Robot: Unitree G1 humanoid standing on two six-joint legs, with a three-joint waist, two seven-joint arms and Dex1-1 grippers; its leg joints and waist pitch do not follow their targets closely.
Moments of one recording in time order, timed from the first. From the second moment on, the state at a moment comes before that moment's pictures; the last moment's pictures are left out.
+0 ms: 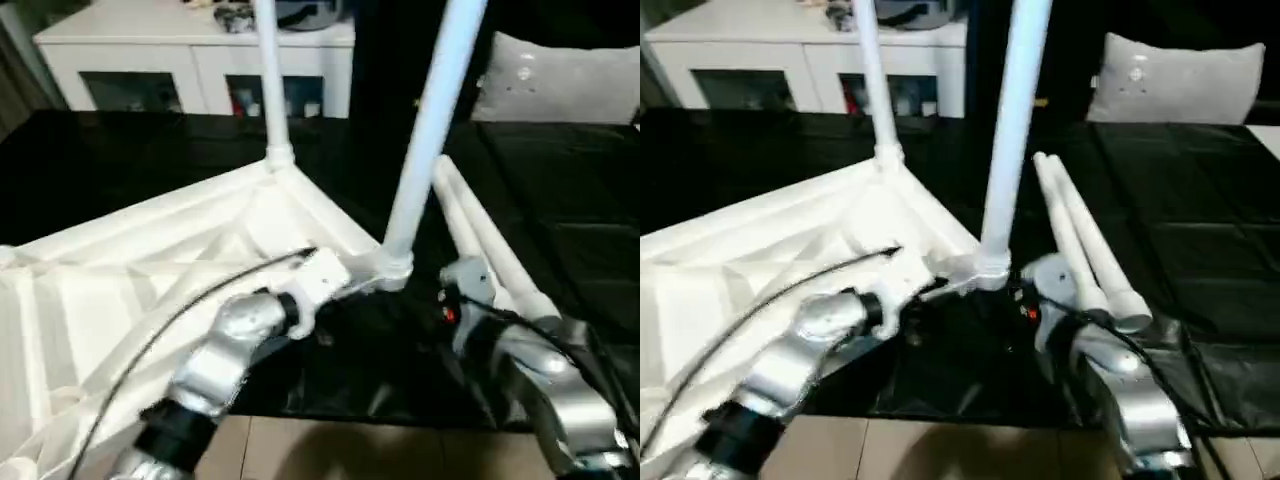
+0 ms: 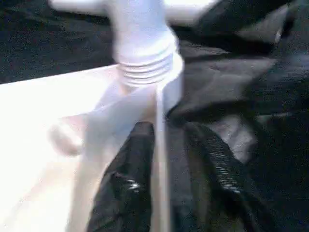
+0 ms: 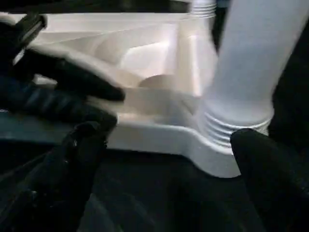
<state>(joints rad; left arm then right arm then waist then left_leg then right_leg) -0.32 0.22 -0.29 0.05 0.07 0.35 -0.68 -0.08 -0.35 0.05 -0.09 0.24 0.36 0.69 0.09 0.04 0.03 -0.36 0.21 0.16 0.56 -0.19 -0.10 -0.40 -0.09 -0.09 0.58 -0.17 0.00</state>
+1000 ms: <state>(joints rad) -0.24 0.51 0.09 -0.08 0.17 0.61 -0.41 -0.26 -0.22 0.21 0.22 0.14 0.20 0.66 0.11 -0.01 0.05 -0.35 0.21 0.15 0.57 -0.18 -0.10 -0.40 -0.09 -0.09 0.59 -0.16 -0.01</state>
